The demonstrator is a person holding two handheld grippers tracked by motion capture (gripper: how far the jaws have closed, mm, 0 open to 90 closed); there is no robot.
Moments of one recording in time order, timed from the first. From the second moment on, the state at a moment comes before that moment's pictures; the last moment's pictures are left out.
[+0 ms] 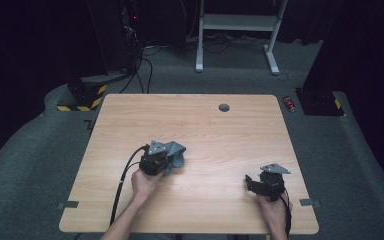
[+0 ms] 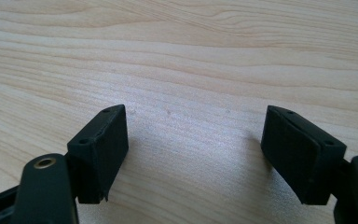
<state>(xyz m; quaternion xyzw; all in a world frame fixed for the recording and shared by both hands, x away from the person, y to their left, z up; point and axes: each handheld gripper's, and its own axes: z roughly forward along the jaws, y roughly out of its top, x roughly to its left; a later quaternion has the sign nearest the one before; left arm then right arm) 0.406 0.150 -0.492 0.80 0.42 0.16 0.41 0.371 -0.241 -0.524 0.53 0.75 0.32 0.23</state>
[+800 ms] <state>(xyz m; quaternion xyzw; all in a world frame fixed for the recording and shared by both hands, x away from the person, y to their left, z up) 0.388 0.071 -0.504 0.83 0.35 0.09 0.43 0.371 -0.241 -0.524 0.53 0.76 0.32 0.23</state>
